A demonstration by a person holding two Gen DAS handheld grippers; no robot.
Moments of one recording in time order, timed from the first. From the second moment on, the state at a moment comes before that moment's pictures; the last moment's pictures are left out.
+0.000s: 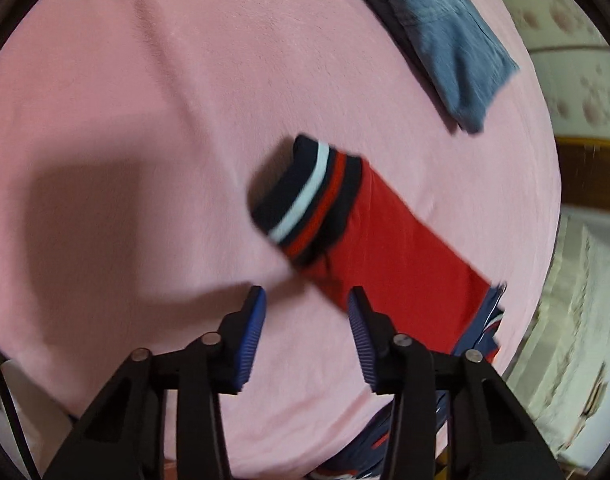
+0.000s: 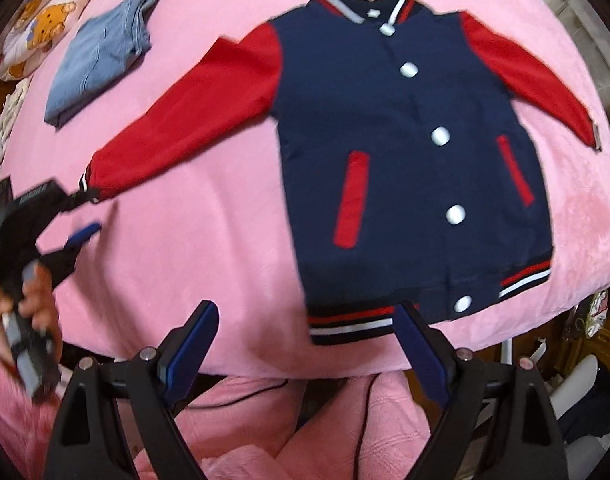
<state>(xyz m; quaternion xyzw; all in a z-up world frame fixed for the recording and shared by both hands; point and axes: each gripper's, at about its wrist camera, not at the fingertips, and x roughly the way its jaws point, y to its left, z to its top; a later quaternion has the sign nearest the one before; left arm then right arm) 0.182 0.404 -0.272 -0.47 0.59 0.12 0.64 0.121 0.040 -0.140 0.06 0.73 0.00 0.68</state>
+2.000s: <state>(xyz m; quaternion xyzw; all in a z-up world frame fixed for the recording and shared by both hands) 0.279 0.060 -0.196 -0.22 0.63 0.10 0.74 0.287 -0.213 -0.179 0.19 0.65 0.15 0.72</state>
